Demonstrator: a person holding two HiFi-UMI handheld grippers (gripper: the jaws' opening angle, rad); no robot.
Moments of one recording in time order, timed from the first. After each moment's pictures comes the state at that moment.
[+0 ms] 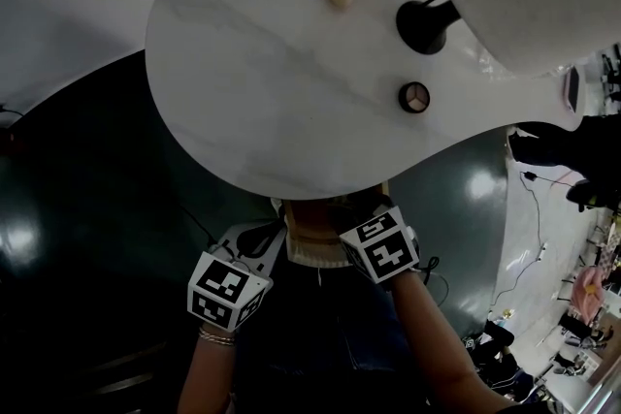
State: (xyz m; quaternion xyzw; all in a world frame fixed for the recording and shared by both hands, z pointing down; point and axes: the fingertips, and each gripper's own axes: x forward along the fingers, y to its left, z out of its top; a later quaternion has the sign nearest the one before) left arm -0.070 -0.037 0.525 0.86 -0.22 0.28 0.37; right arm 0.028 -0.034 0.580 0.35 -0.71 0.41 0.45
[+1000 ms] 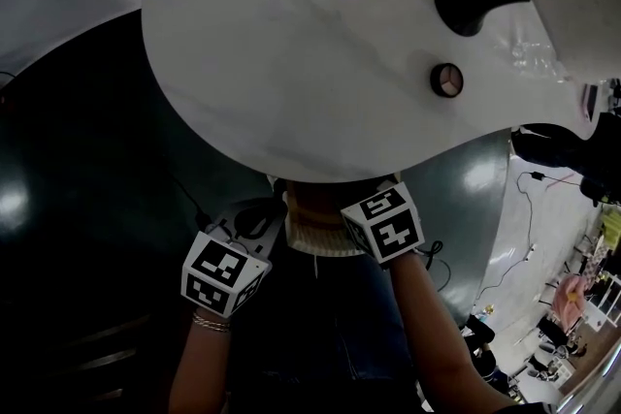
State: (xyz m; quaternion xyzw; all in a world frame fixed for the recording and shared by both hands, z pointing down) left arm -0.088 -0.019 0.564 0.85 -0.24 0.27 0.39; right arm 0.003 -0.039 0.617 0.33 -0.73 0.40 0.44
